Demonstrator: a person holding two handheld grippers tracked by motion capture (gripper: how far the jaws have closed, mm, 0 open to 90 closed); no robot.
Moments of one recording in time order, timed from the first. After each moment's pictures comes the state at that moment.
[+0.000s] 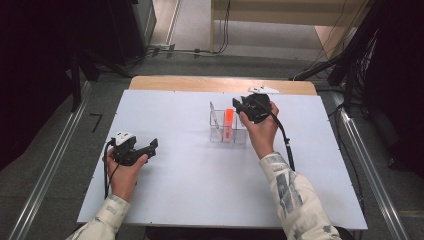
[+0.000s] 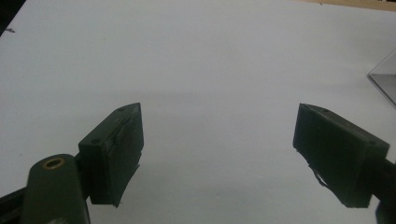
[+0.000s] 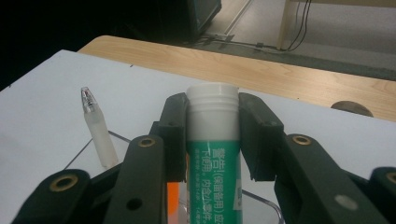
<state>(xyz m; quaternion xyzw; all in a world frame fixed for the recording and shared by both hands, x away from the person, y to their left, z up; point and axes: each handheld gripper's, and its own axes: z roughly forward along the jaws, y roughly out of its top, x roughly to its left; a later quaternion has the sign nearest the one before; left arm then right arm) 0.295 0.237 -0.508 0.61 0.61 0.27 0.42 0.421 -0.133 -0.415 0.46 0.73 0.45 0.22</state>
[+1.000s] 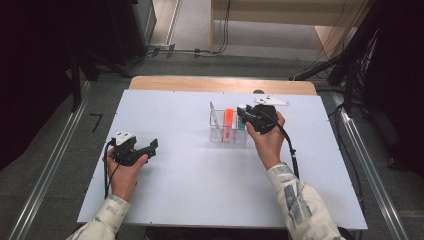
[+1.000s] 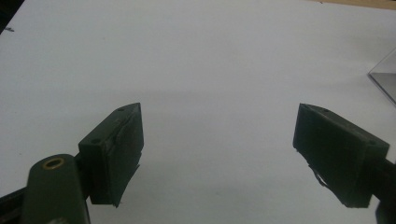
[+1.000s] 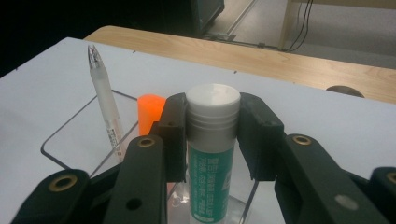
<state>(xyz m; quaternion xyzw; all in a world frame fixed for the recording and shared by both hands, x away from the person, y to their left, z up) 0.295 0.236 -0.509 0.62 0.61 0.27 0.42 0.397 -0.152 -0.429 0.45 0.73 0.46 0.22</state>
